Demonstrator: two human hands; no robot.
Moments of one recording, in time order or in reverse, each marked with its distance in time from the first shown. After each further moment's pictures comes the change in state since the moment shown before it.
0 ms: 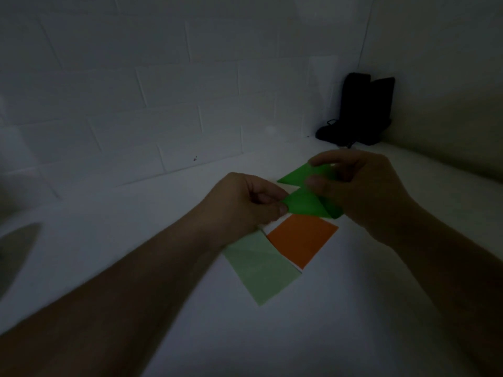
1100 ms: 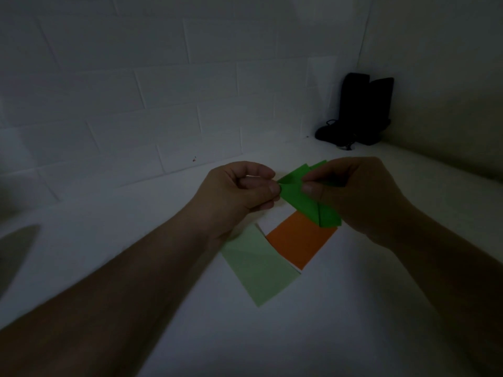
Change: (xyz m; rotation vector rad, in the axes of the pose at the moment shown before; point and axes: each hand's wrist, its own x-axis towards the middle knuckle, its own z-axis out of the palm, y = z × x) left_hand 0.002 0.005 0.003 -0.580 0.119 -0.055; right_hand 0.000 0.002 0.005 -0.012 -0.037 -0.014
